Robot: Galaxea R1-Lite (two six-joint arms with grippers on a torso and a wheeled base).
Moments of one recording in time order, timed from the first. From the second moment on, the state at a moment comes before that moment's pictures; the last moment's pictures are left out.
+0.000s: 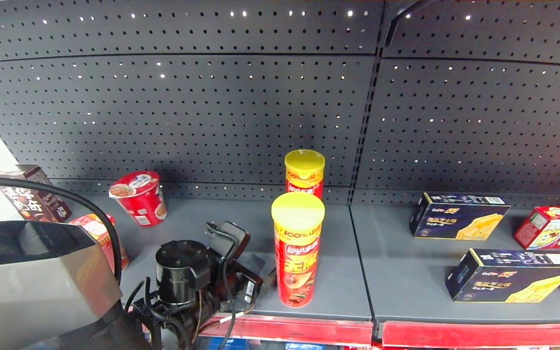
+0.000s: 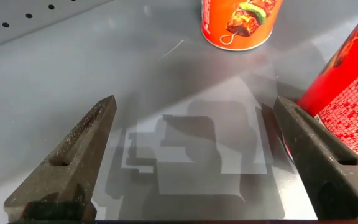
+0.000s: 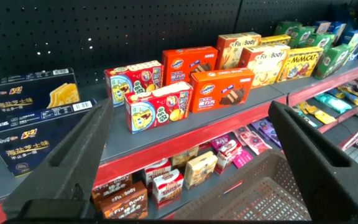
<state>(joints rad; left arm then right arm) -0.58 2.08 -0.42 -1.40 0.10 0.09 -0.15 0.11 -0.63 0.38 -0.46 -0.09</state>
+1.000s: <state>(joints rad) -0.59 2.08 -0.42 -1.40 0.15 0.04 -0.15 0.10 -0.63 0.39 -0.46 -0.09</state>
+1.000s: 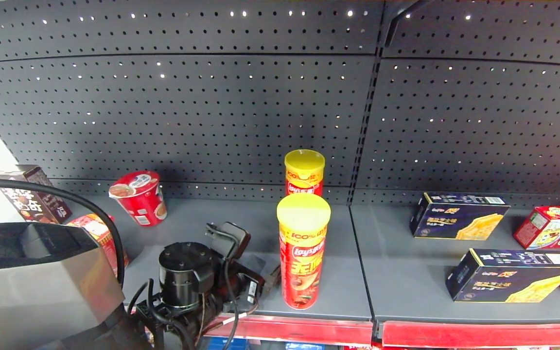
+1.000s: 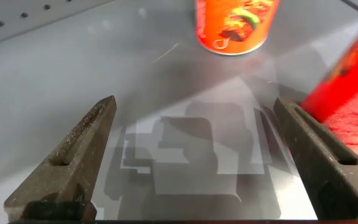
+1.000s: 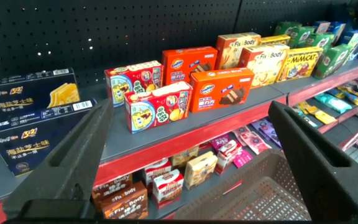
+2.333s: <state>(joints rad) -0.15 1.05 -0.03 -1.18 0.16 -0.01 -0.09 0.11 -0.67 0.42 -0.45 -0.11</state>
